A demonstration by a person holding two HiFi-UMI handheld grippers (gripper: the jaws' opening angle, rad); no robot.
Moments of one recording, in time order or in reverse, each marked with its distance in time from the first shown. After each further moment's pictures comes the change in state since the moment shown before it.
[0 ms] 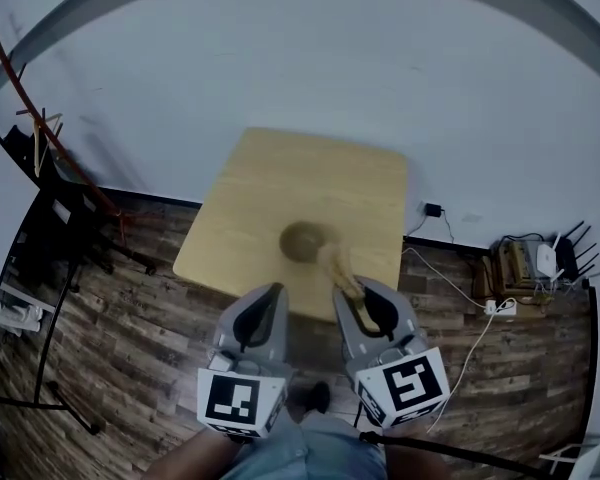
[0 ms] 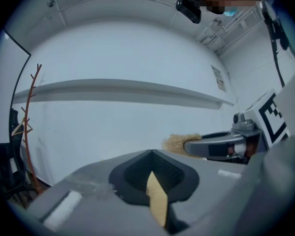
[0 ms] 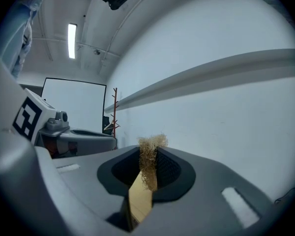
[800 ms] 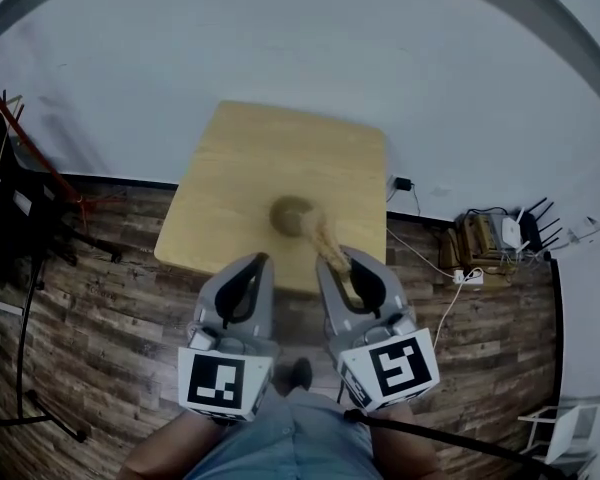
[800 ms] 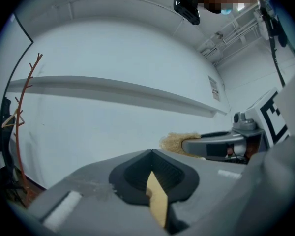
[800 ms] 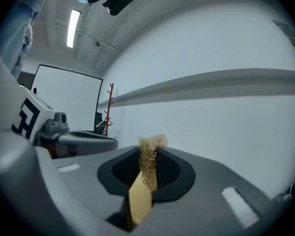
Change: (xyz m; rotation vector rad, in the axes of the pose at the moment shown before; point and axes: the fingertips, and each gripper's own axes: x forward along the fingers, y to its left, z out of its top) left arm -0.021 0.052 0.008 -0.053 -0.043 -0.104; right arm 0.030 0.053 0.023 -0.067 0.002 -0.119
